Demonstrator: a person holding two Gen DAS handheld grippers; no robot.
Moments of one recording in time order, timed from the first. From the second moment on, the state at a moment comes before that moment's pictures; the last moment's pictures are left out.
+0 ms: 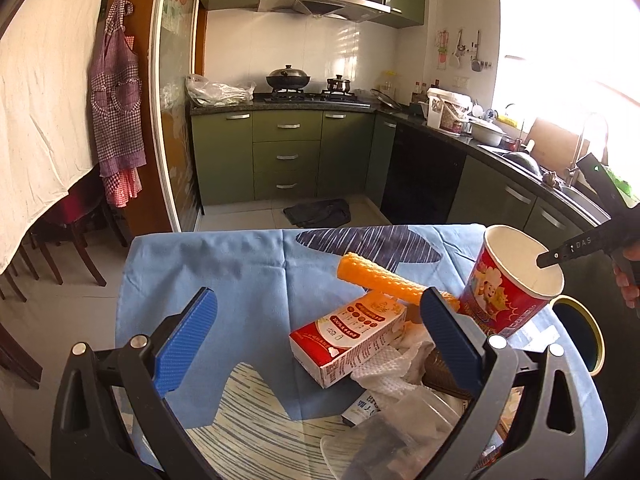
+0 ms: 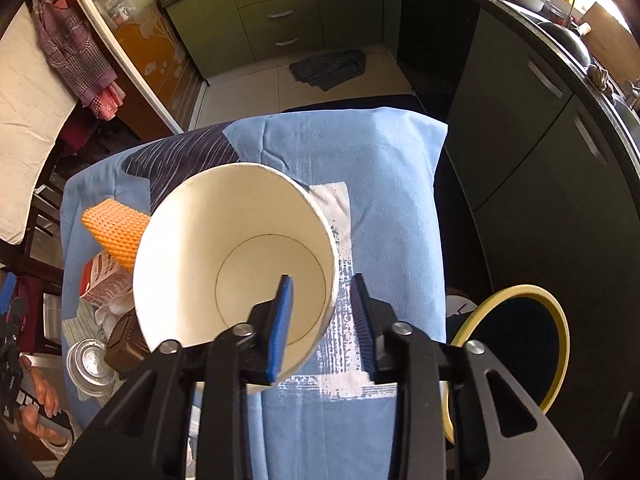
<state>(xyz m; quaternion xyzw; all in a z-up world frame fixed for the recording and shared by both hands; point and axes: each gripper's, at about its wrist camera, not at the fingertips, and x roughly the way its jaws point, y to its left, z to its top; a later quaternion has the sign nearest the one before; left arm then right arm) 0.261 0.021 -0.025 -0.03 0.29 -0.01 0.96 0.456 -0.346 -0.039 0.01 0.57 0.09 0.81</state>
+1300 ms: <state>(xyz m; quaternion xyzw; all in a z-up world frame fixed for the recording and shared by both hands) 0.260 0.009 -0.042 -0.01 0.30 -0.03 0.95 0.380 -0.678 -0.212 0.26 0.59 -0.17 0.75</state>
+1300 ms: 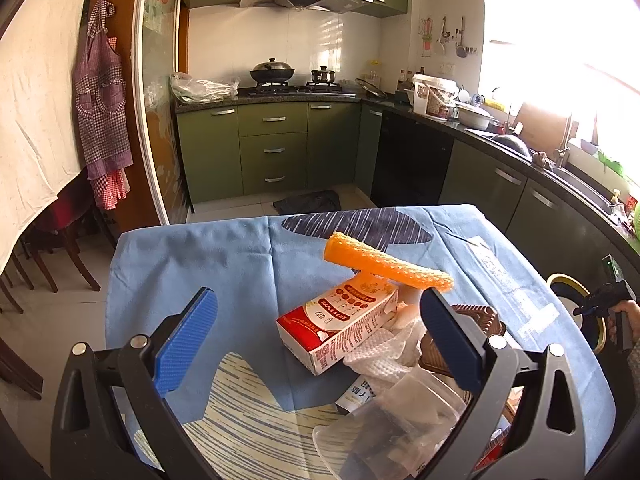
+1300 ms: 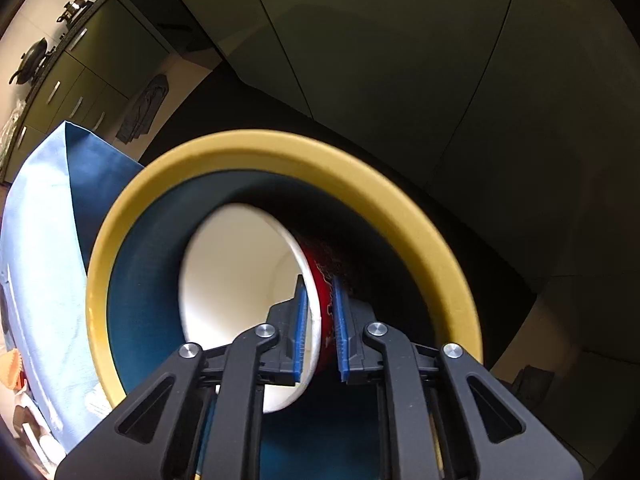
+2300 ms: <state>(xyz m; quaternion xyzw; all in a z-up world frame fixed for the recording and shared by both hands) 0.208 0.015 -0.087 -0.06 0.43 -0.07 0.90 0.355 -0.636 -0.146 0.23 0.55 -0.10 0.80</state>
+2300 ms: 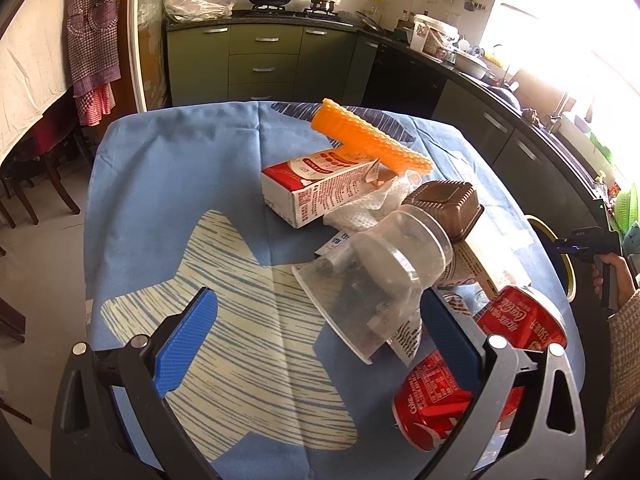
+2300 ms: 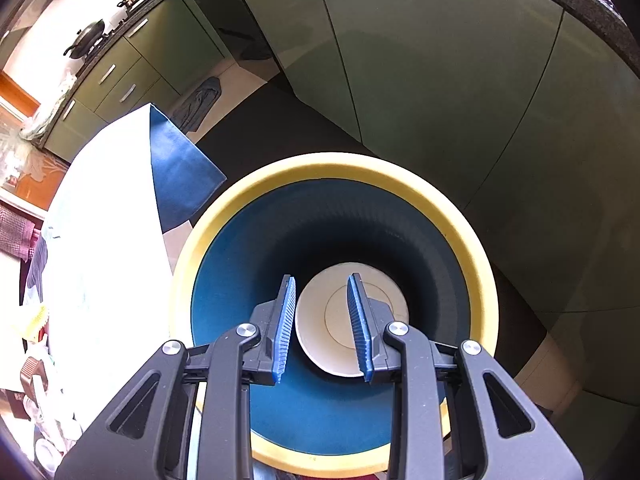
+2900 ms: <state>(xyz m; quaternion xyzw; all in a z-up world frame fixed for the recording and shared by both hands) 0.214 0.017 -0.085 -0.11 0.43 -0.12 0.89 0.353 -0.624 -0.143 0.22 0.54 -0.07 0.81</state>
